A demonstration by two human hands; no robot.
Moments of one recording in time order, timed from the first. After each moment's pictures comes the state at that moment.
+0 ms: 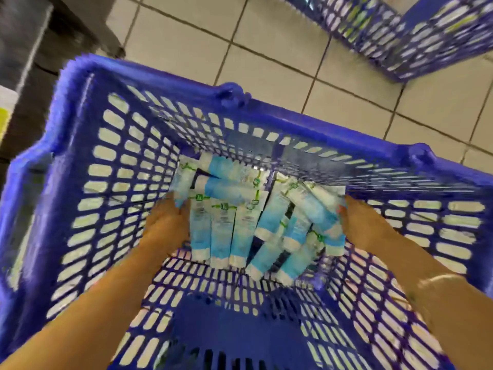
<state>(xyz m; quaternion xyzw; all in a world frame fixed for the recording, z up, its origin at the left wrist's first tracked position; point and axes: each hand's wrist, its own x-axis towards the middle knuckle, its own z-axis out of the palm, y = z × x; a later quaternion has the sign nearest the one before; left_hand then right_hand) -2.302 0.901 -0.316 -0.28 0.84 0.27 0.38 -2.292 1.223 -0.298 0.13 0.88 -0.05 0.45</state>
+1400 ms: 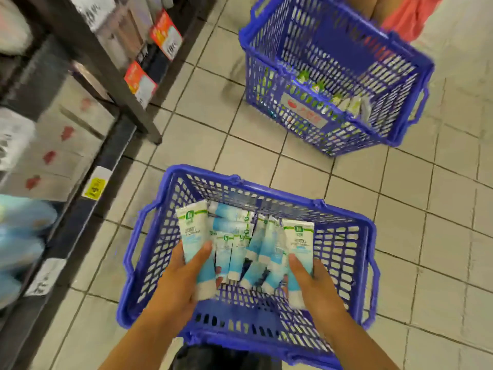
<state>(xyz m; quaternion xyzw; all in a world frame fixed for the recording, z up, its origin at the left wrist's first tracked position) -2.265 0.907 -0.097 -0.39 0.49 0.73 0.27 -2.238 1.120 -0.085 0.43 0.67 -0.56 0.22</state>
